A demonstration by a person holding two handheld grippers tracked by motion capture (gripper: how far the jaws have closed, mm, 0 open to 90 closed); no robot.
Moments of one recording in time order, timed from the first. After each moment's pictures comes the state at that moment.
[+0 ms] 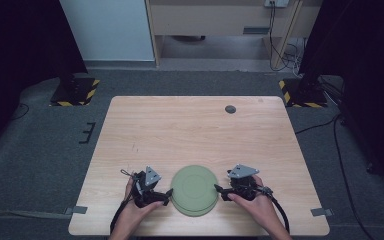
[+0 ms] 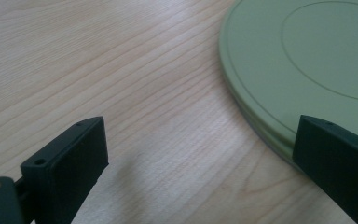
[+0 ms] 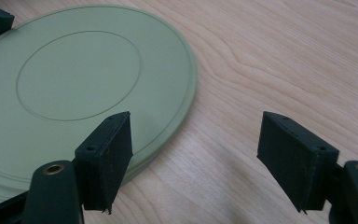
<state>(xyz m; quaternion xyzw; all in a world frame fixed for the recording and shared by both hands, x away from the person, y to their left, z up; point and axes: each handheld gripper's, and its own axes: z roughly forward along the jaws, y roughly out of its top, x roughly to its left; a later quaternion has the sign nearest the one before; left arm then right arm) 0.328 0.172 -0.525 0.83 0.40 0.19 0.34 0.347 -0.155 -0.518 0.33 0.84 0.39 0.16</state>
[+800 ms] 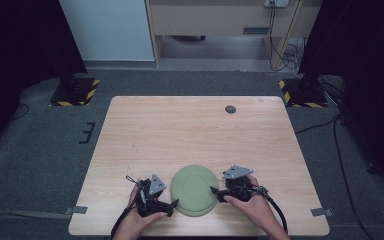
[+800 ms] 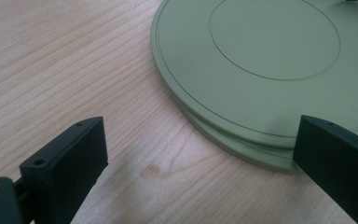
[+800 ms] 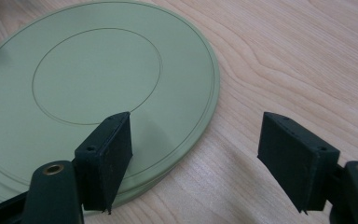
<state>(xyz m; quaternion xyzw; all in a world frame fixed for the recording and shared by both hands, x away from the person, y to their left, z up) 0.307 0.157 -0.524 0.84 0.37 0.15 0.35 0.346 -0.142 -0.519 0.32 0.85 0.38 0.15</state>
